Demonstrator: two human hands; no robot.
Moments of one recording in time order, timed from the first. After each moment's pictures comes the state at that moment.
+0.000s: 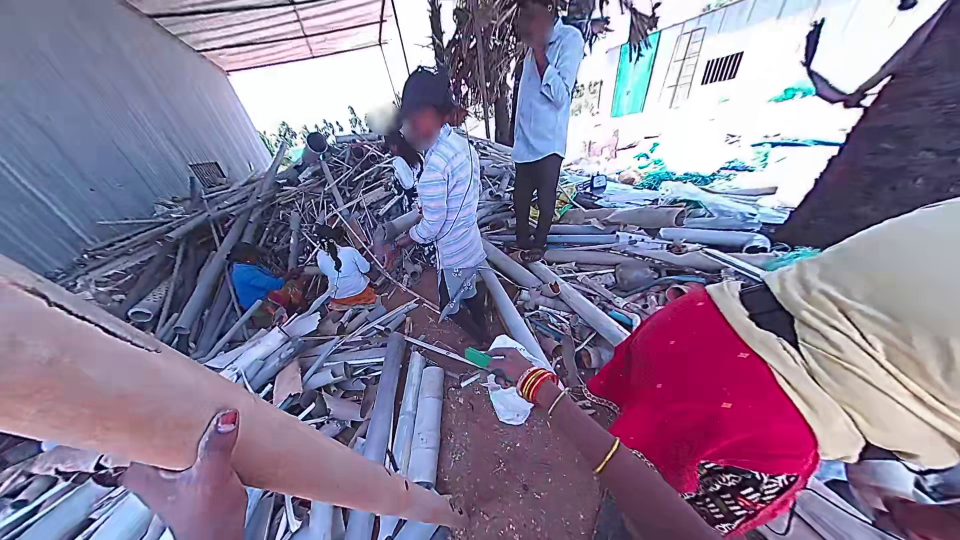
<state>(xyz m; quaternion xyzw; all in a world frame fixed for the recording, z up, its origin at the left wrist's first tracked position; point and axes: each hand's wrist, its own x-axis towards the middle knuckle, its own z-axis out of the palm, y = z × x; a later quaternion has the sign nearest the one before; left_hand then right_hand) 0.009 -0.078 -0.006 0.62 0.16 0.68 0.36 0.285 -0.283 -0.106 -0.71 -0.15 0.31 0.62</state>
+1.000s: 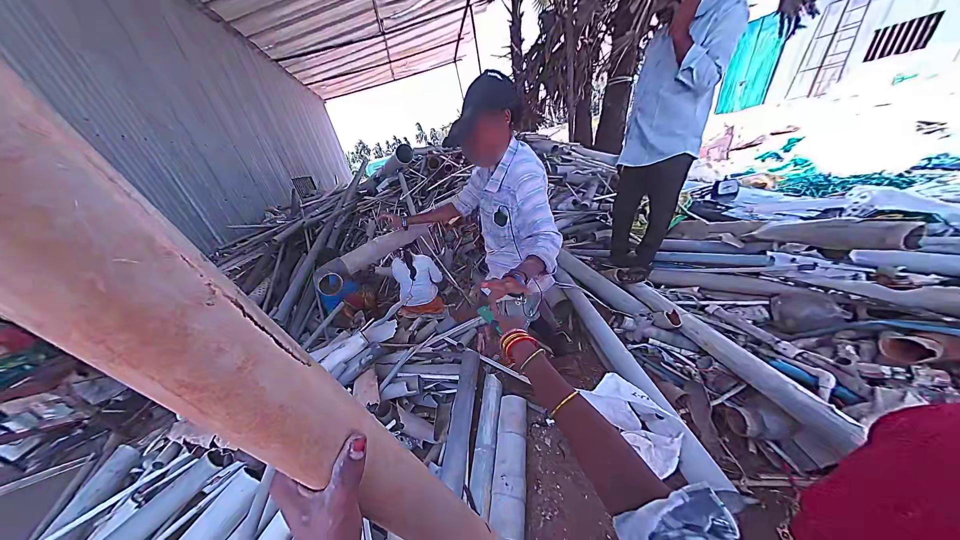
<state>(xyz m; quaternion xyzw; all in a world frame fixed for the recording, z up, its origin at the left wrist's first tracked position) 0.015 0.062 0.009 0.58 0.19 0.67 0.42 0.341 0.091 -0.048 -0.66 -0.07 0.23 0.71</state>
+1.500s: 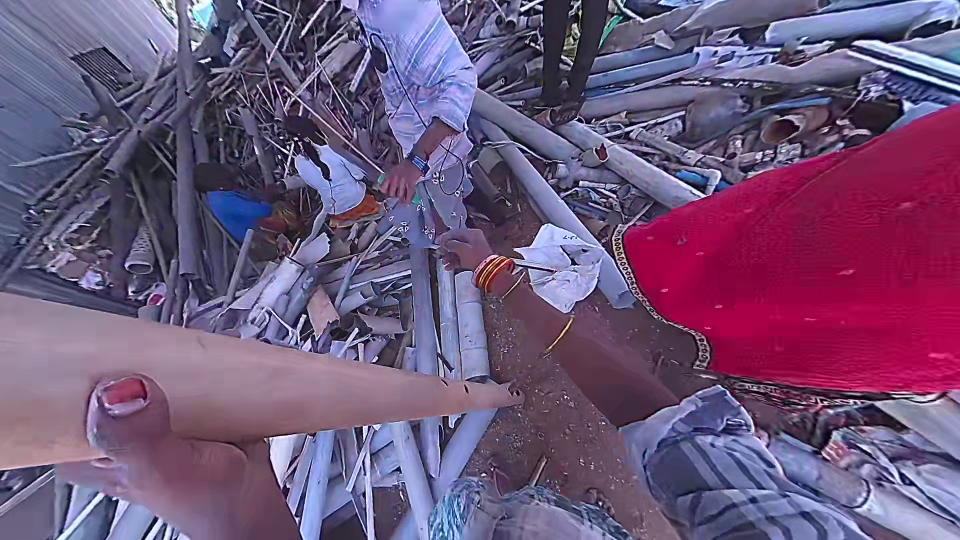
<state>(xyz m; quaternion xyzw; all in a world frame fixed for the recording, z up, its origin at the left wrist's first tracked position) 0.018 0.097 -0.012 0.63 0.15 0.63 0.43 0.309 0.005 -0.149 -0.60 -0.18 0.26 0.74</state>
